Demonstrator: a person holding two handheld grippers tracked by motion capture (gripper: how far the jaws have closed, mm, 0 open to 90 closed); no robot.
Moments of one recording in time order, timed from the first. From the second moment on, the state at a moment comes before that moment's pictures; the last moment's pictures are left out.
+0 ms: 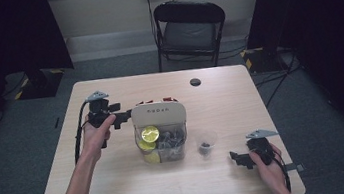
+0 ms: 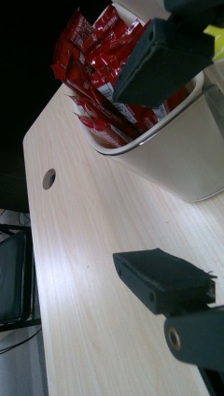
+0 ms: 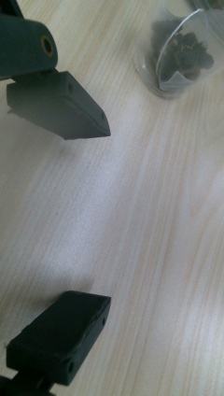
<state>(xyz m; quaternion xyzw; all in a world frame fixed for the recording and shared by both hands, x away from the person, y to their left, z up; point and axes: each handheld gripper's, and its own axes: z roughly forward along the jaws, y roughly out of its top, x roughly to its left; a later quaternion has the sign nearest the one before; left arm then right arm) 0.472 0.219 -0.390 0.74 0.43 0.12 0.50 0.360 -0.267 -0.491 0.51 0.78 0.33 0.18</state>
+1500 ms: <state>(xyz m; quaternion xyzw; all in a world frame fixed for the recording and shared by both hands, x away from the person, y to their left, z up) 0.435 0.210 -0.368 0.75 0.39 0.10 0.52 0.360 -0.259 -0.500 0.49 0.77 0.33 0.22</state>
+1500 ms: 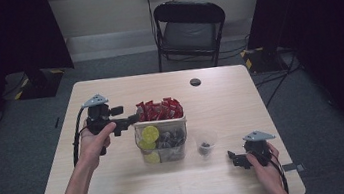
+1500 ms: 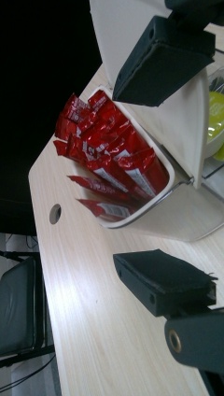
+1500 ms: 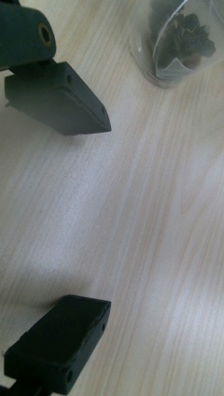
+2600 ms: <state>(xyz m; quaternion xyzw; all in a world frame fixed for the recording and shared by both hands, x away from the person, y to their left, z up) 0.421 0.206 -0.394 0.78 0.40 0.09 0.47 0.360 -0.260 -0.500 0.49 0.77 0.33 0.22</state>
